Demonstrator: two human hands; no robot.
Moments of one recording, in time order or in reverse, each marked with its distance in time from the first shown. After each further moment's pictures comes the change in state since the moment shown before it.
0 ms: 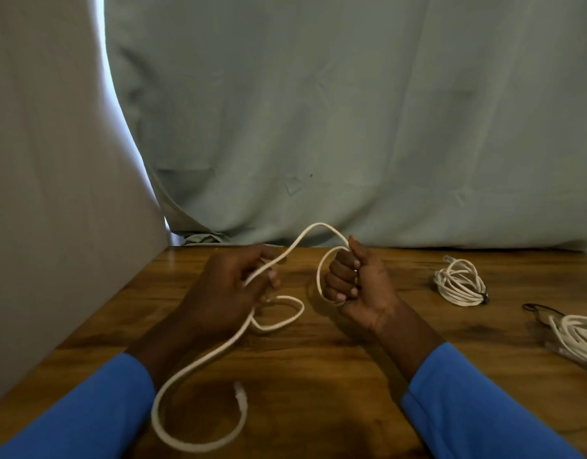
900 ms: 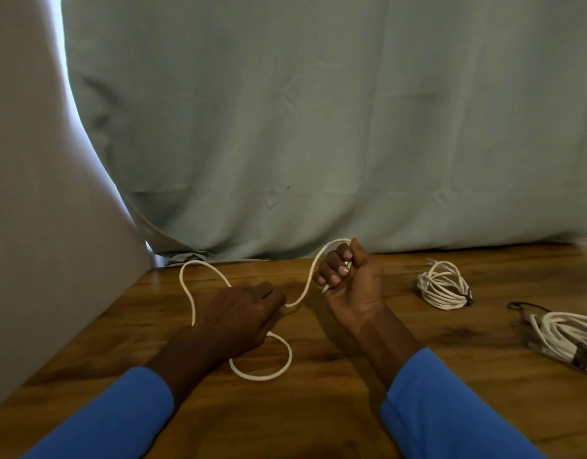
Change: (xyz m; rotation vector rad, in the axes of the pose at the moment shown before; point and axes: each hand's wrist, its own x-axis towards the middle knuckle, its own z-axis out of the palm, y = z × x) left_hand 0.025 -0.042 0.053 0.995 -0.045 0.555; right_hand 0.000 -0.017 0.000 0.188 0.164 -0.312
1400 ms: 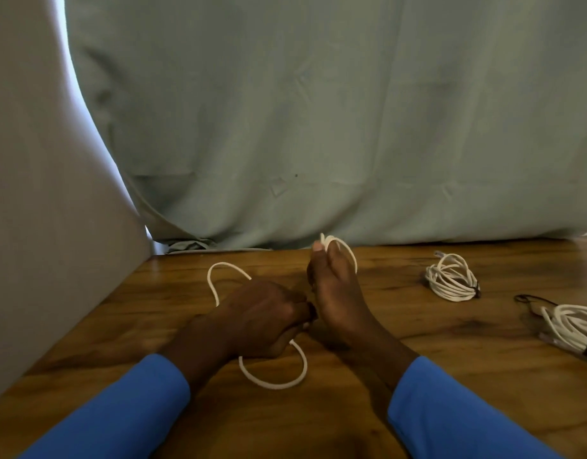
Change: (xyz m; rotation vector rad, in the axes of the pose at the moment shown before) left_hand 0.008 0.007 -0.013 -0.232 -0.183 0.267; right_hand -0.030 0.039 0.011 -1.158 0.003 -0.288
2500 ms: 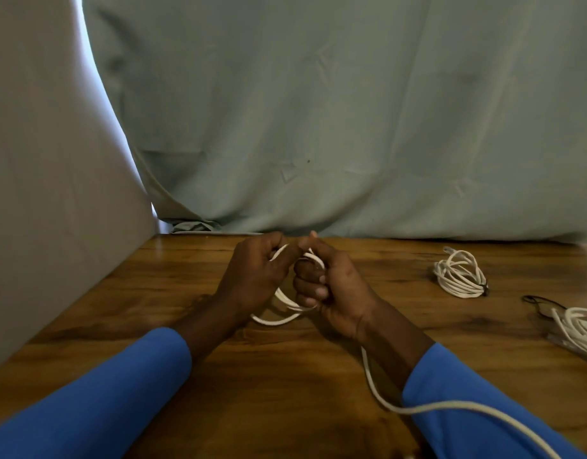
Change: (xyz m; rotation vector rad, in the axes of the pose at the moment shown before) left_hand 0.005 -0.005 0.002 -0.919 0.613 -0.741; right_hand 0.004 -0.010 0.012 0.671 -0.390 0.446
